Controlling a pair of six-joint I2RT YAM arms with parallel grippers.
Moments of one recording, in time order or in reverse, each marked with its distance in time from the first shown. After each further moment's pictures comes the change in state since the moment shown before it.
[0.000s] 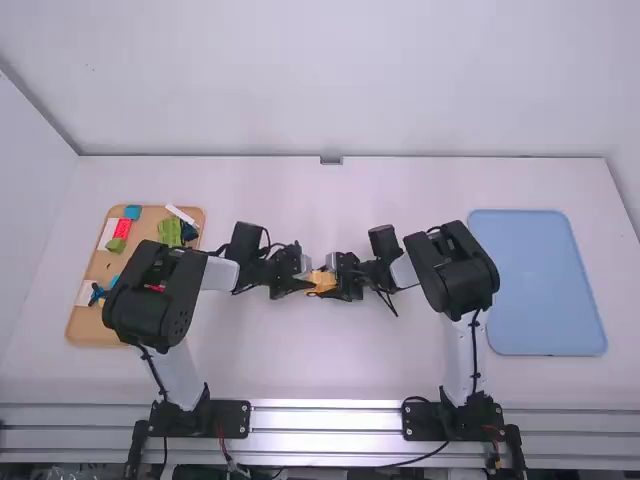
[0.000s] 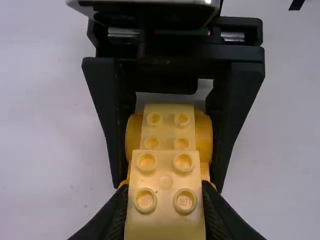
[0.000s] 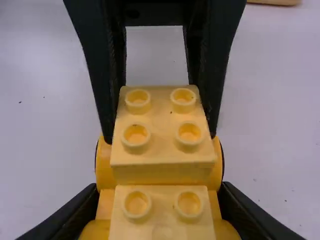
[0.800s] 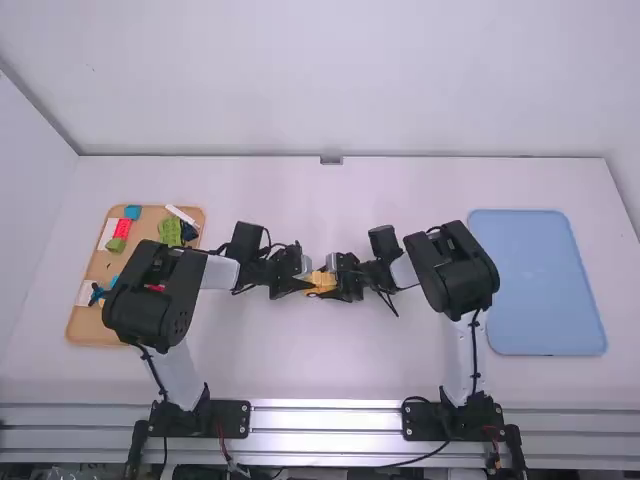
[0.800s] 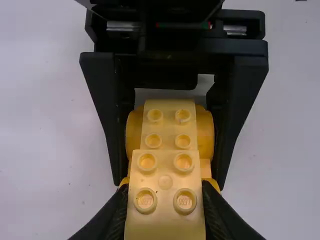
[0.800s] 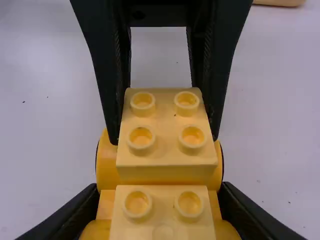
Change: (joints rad) left arm 0.000 0.000 0.013 -0.045 -0.015 0.024; right arm 0.000 0.000 0.000 -0.004 -0.008 -0.008
